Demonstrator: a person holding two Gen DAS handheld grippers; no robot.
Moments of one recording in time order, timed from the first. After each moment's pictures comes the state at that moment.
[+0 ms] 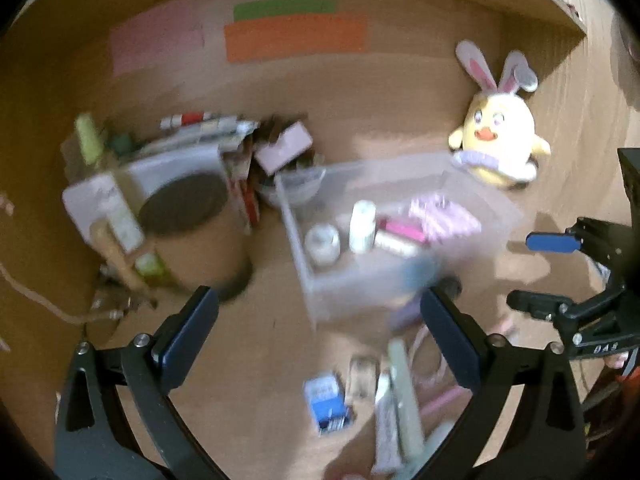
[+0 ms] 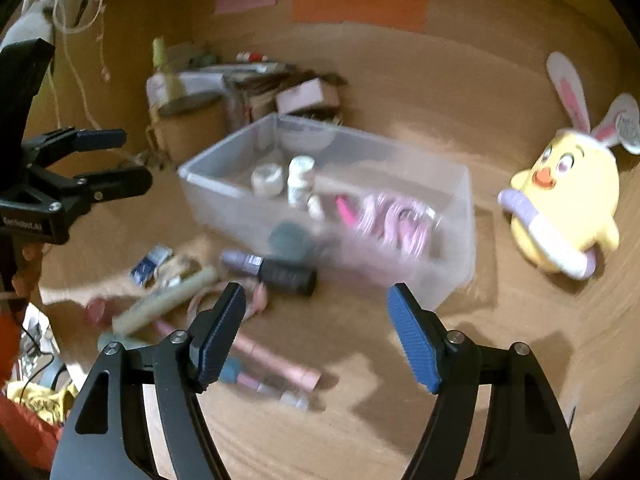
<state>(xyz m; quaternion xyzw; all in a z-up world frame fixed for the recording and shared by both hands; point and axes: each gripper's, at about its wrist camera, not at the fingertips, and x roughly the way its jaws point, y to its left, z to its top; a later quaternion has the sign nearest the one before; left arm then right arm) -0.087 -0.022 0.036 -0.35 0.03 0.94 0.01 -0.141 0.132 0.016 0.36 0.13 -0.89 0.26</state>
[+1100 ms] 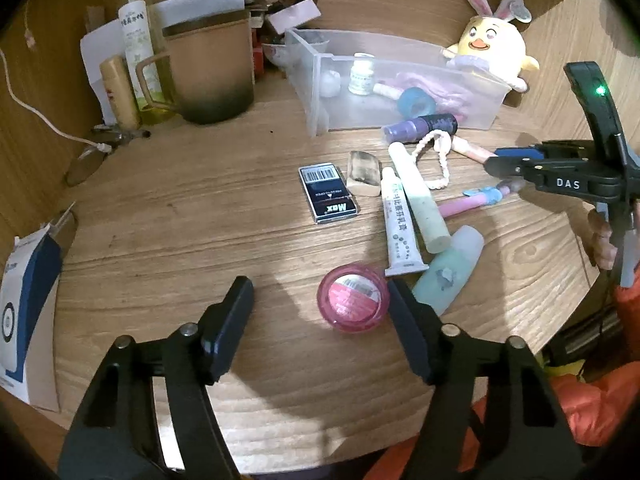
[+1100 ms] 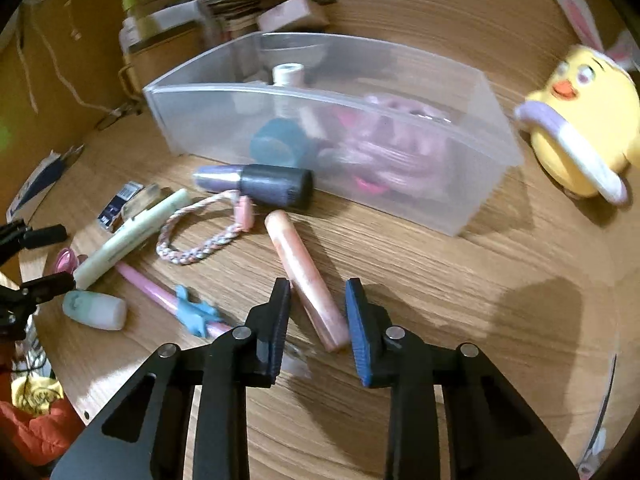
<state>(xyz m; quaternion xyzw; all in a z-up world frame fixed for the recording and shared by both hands) 0.003 -0.036 -0.047 -0.44 -0.01 0.90 0.02 -0.146 0.139 -0.036 0.45 0.11 -0.86 0.24</state>
